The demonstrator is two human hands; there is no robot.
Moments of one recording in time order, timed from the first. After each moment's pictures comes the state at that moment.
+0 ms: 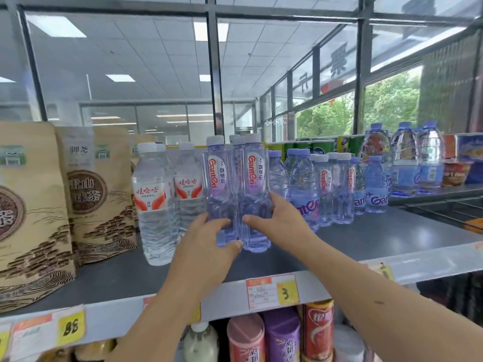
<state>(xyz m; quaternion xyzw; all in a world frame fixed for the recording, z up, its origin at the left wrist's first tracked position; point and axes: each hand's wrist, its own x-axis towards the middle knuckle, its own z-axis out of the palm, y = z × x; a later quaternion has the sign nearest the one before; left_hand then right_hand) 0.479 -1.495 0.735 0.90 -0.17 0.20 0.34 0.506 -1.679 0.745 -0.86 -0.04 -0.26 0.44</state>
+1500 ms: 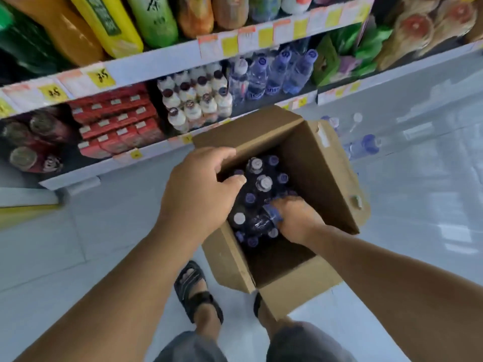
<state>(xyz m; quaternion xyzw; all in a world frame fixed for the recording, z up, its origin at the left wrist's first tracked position) 0.204 -1.593 -0.075 0.90 -0.08 -0.25 0.36 0.089 -1.784 -0.218 -0.92 0.07 0.36 0.14</state>
